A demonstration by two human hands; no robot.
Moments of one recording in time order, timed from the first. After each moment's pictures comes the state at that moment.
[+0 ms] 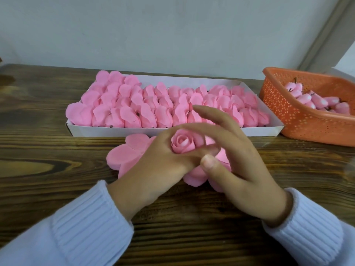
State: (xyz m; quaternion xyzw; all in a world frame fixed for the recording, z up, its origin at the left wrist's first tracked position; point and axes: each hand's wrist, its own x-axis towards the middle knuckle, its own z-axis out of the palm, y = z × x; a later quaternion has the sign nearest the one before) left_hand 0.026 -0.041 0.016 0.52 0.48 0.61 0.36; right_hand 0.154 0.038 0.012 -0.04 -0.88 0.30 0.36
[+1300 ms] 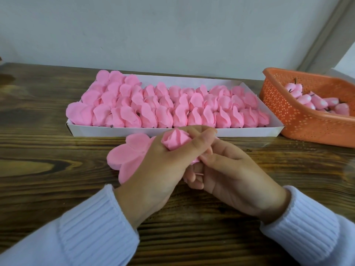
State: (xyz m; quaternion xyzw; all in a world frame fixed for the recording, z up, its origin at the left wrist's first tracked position) left_hand 0.037 -0.044 0.010 0.40 0.43 0.67 0.45; right_hand 0.145 0.031 0.004 -0.06 -0.53 0.83 0.16
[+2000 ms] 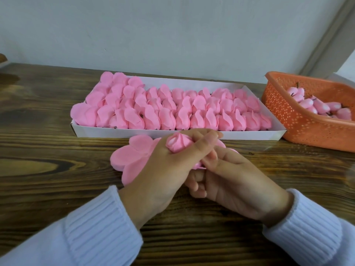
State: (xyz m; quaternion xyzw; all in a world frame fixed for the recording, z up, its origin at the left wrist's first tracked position) left_hand 0.036 -0.045 0.012 0.41 0.45 0.65 0.45; right_hand 0.146 0.033 0.002 -0.06 -0.54 0.83 0.13
